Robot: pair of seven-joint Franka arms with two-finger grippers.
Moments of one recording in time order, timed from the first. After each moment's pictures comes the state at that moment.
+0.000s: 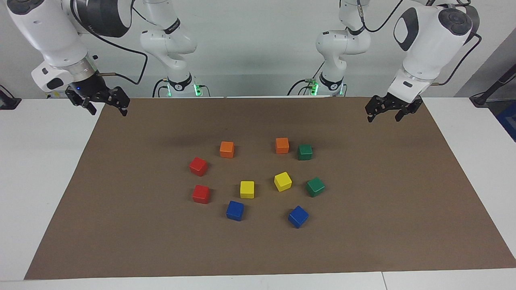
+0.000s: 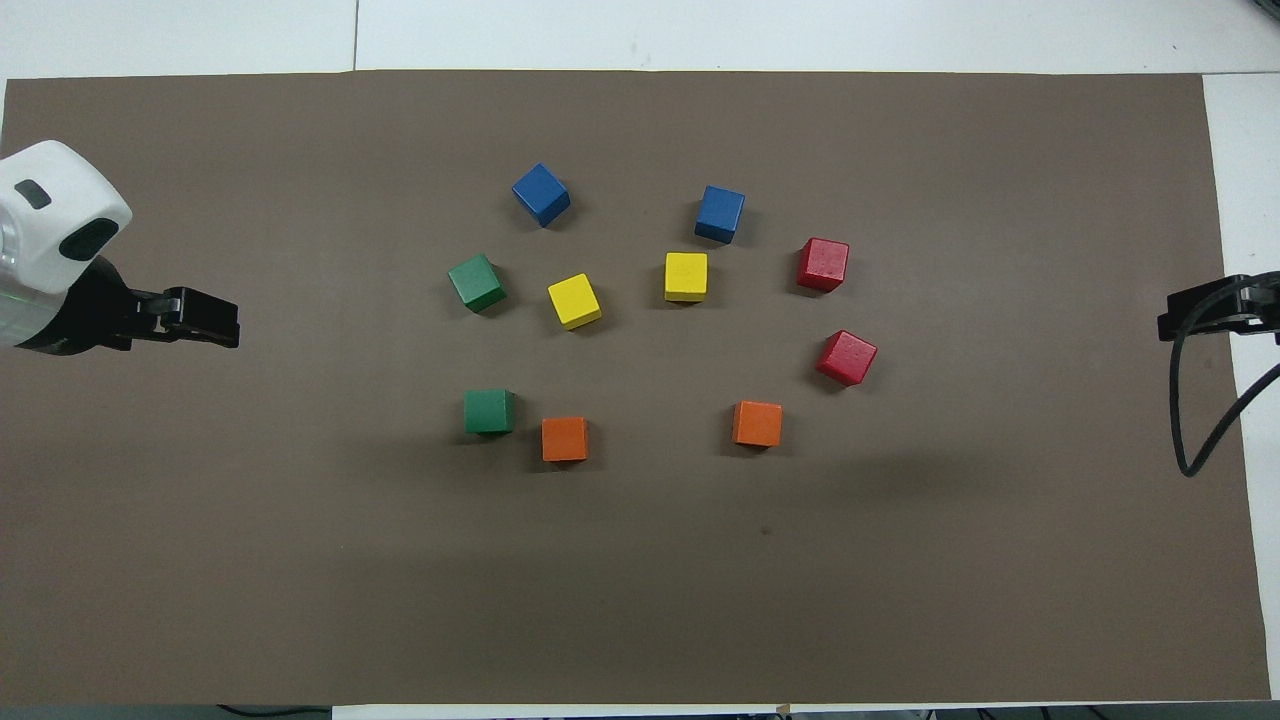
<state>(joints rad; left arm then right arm) -0.07 -0.04 -0.04 -1.75 -0.01 1.67 -0.05 -0.02 -0.04 -0.09 -1.68 -0.03 1.59 -0.02</state>
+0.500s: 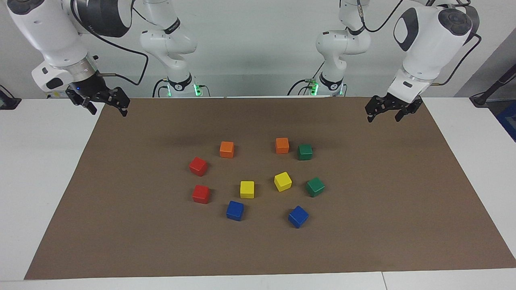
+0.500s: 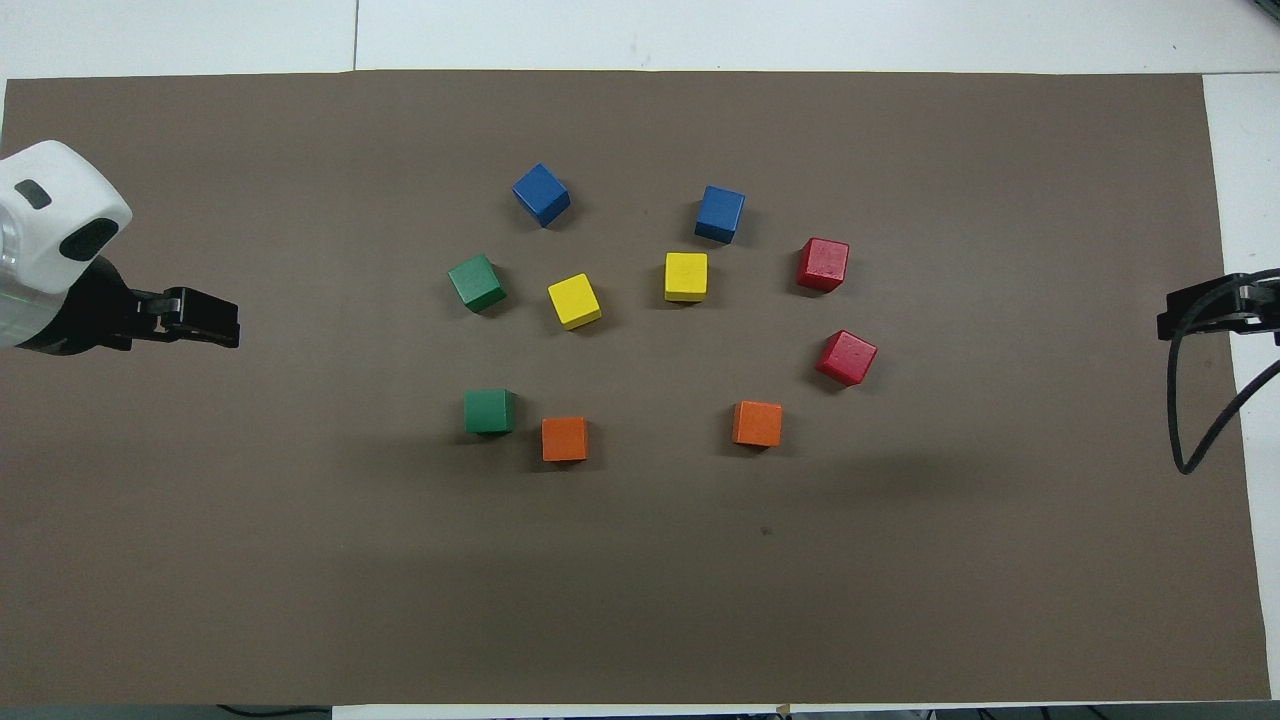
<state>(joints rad) -0.07 -0.04 -0.04 -1.75 -0.01 1.67 -0.06 -0.02 -0.04 -0.09 -1.68 -0.03 1.59 -0.02</state>
